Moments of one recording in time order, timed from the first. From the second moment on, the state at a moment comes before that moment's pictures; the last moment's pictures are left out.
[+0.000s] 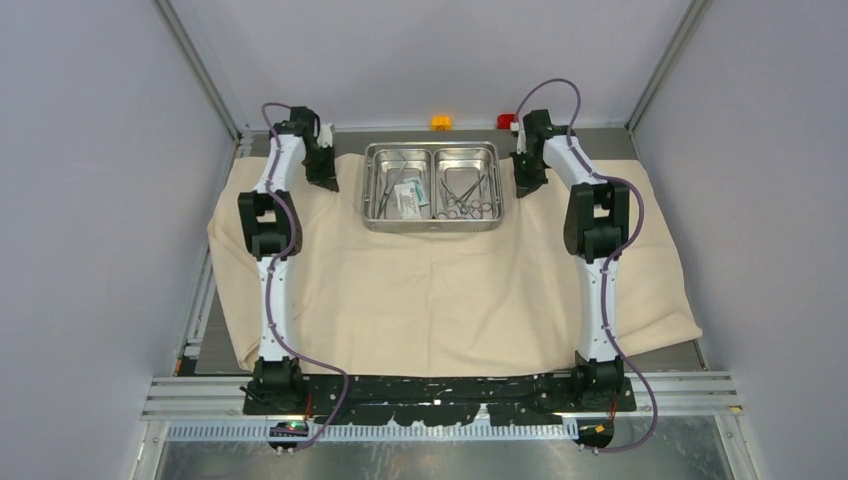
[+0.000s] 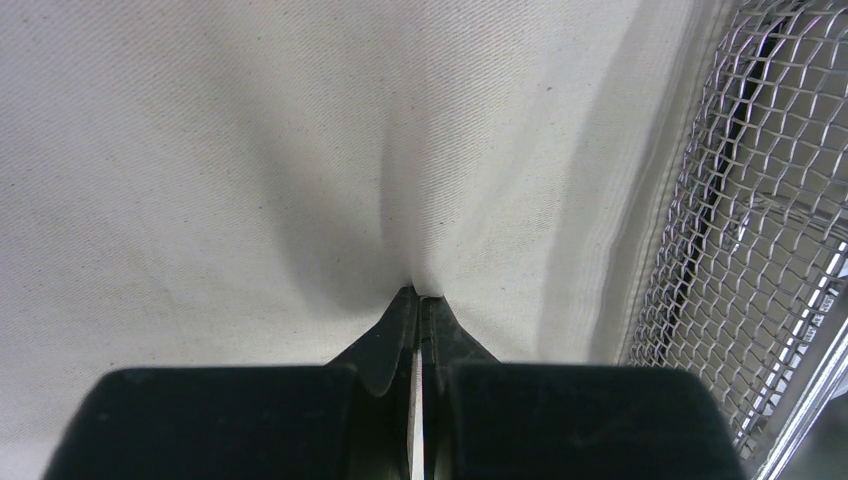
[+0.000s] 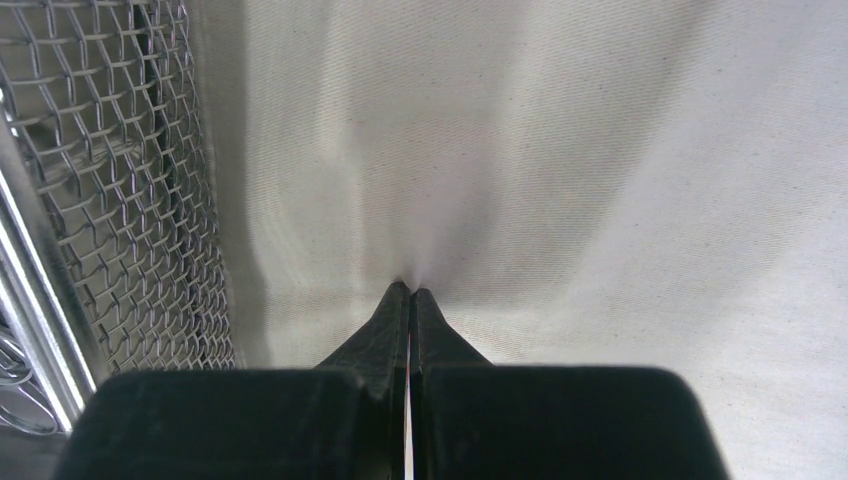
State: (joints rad) left arm 0.01 2.60 2.44 -1.04 0.26 -0.03; right arm 0.12 2.41 2.09 -0.88 -0.07 0.00
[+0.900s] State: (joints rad) left arm 0.01 2.64 2.51 -1.06 0.26 -0.03; right arm 0.09 2.50 2.25 -0.99 -0.12 0.00
